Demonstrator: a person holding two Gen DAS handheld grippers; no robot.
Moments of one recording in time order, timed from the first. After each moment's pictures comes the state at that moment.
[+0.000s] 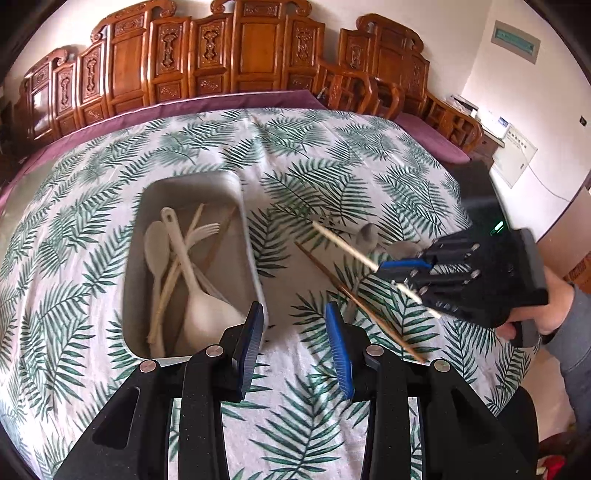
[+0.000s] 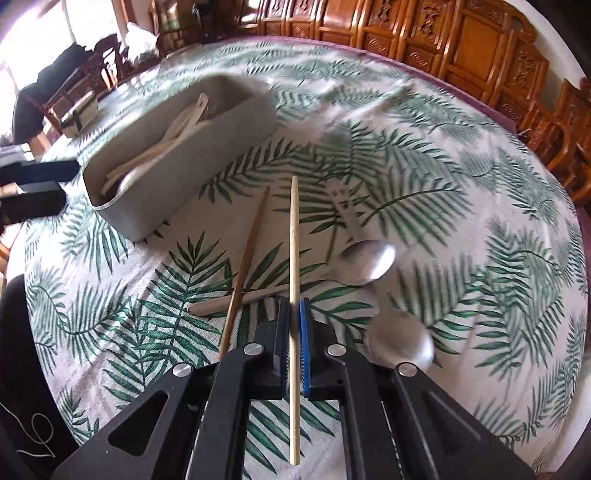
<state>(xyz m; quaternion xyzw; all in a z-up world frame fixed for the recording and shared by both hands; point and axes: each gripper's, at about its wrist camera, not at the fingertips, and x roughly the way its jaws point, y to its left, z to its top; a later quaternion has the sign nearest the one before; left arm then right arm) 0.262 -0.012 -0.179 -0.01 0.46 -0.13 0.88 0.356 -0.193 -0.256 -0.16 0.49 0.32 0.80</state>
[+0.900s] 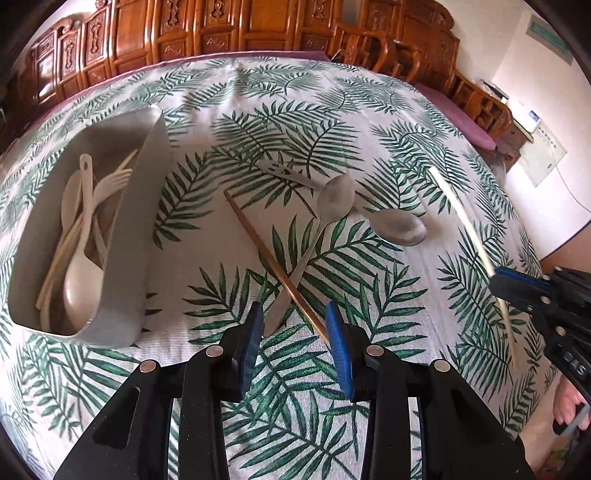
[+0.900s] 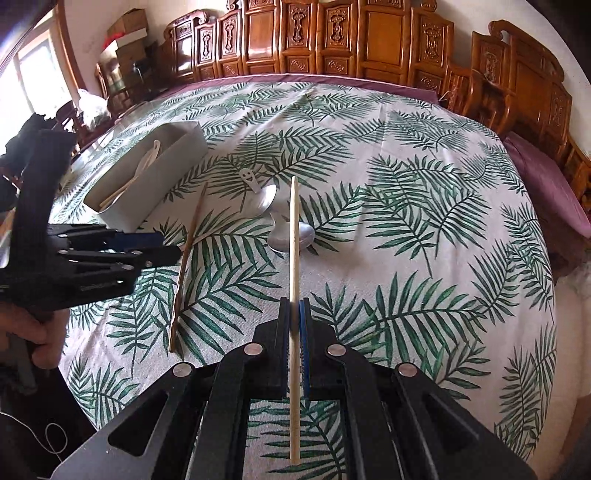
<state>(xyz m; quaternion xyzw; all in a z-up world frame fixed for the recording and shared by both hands) 0.291 -0.098 -0.250 -0.04 0.52 -0.07 0.85 0.298 -0.299 -0.237 -0.07 0.47 0.23 0.85</state>
